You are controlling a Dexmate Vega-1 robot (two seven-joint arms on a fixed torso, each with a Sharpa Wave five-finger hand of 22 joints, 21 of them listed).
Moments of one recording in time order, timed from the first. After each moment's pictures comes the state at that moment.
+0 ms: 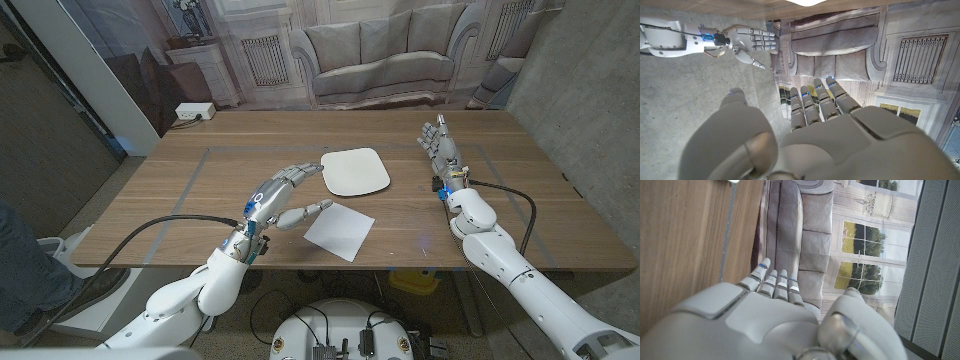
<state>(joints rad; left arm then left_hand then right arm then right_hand) 1.39 0.77 0.35 -1.98 0.75 -0.21 0.65 0.67 0.01 0.01 0.00 0.38 0.36 -0.07 0.24 0.19 0.32 -0.12 0.23 0.19 0.26 -0.04 0.21 0.18 0.20 -0.02 0.22 0.18 -0.98 -0.49 -0.31 -1.47 0.63 0.37 -0.13 0.31 0.02 0.07 0.08 0.21 0.20 0.06 0.20 0.19 0.21 0.07 0.22 0.19 0.14 0.01 0.20 0.19 0.17 -0.04 0.37 0.17</state>
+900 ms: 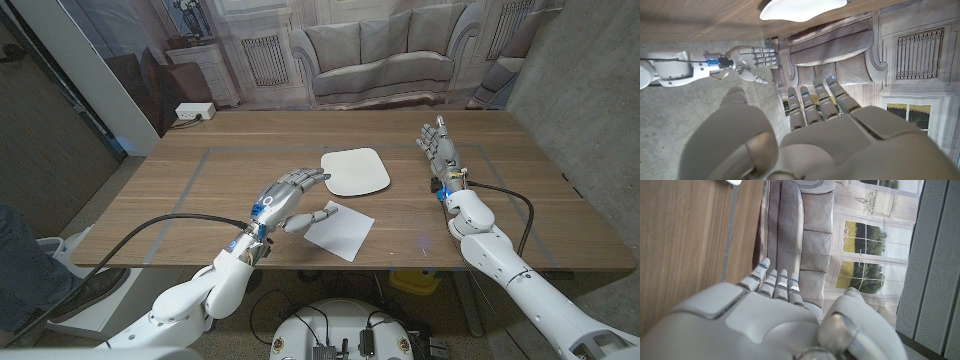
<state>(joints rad) 1.36 0.83 0.44 -2.04 0.83 -0.03 0.63 0.68 0.01 0.01 -0.01 0.38 0.38 -0.10 0.24 0.19 0.32 -0.13 0.22 0.19 0.26 -0.04 0.21 0.18 0.20 -0.02 0.21 0.18 -0.98 -0.48 -0.32 -1.46 0.63 0.37 -0.13 0.31 0.02 0.06 0.07 0.21 0.20 0.06 0.20 0.19 0.21 0.07 0.22 0.19 0.14 0.02 0.20 0.19 0.18 -0.04 0.36 0.17</state>
